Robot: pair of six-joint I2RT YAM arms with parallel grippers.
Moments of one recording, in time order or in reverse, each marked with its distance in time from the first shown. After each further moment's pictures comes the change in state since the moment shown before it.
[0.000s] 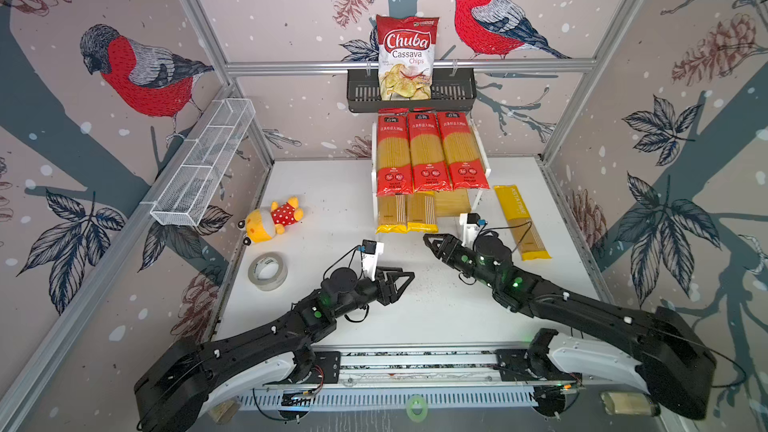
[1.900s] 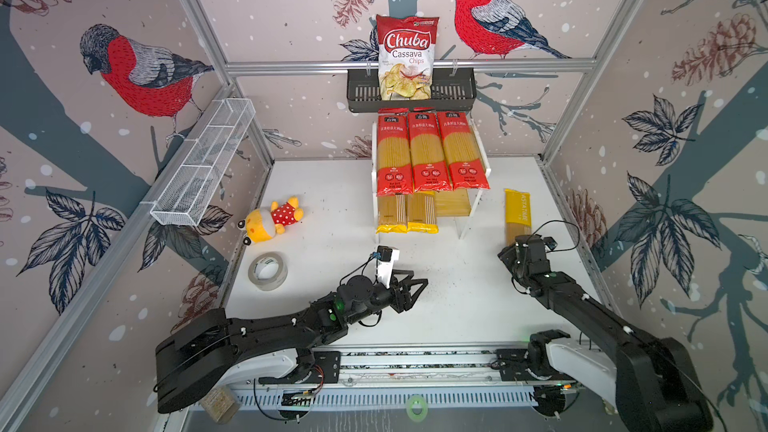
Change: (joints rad) left arm -0.124 0.186 0.000 0.186 -0.149 0.074; right arm -0.642 -0.038 -0.080 -0.473 0.257 -0.080
